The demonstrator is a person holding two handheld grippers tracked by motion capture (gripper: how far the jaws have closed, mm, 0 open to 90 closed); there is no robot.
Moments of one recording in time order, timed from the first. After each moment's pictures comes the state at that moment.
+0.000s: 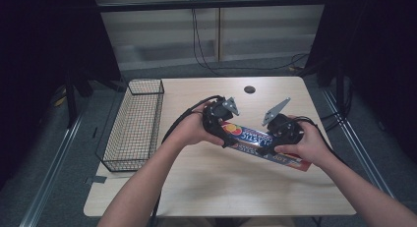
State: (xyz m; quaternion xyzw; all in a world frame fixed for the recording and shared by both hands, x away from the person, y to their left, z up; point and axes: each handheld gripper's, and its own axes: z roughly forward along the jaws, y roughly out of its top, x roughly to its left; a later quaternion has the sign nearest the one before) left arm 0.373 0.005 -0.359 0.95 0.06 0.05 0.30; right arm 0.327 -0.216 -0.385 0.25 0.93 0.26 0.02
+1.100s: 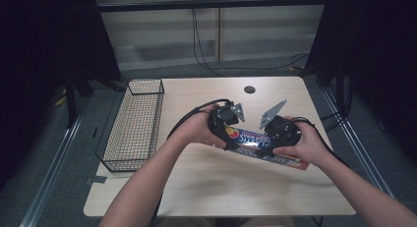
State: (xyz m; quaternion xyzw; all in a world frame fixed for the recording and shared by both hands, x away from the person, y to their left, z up) left arm 0.374 -0.013 -0.368 0.97 0.00 0.02 0.25; right arm 0.324 -0.208 -0.384 0.23 0.94 0.25 0.03
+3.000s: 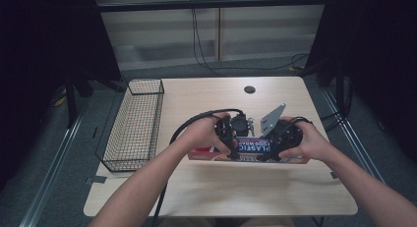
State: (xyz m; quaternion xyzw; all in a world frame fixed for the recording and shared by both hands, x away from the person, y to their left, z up) left arm 0.349 -0.037 -0.369 0.99 -0.05 -0.02 0.14; right arm 0.323 -0.209 -0.385 0.08 0.96 0.26 0.02
